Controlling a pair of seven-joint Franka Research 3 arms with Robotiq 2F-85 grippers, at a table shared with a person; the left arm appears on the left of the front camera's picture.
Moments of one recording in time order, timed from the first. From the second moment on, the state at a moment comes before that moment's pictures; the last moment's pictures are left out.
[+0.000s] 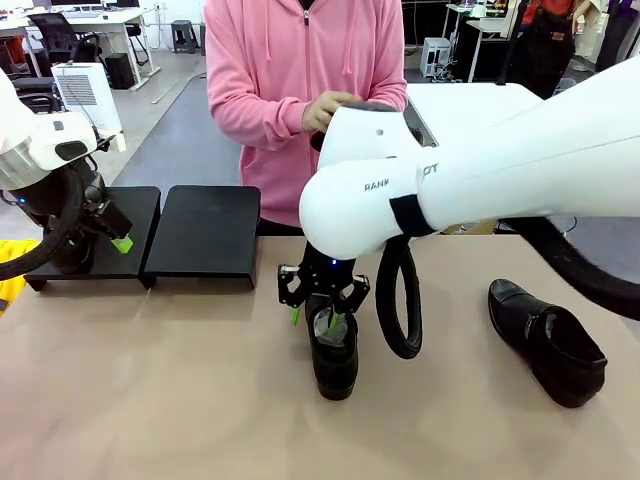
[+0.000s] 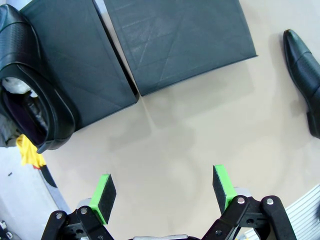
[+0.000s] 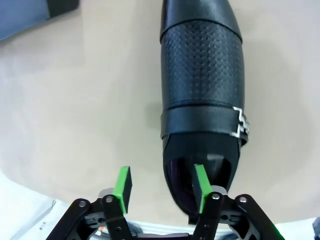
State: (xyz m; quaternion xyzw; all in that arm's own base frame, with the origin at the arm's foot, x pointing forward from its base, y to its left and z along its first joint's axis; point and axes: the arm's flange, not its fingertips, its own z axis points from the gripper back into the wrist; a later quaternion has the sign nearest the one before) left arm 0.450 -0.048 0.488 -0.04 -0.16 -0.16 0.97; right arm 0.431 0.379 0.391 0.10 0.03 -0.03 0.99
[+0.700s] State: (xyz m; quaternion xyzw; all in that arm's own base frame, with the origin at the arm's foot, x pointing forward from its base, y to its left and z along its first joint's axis) left arm 0.450 -0.048 0.488 -0.04 -0.16 -0.16 0.97; right arm 0.423 0.367 0.401 0.11 0.04 -0.04 0.99
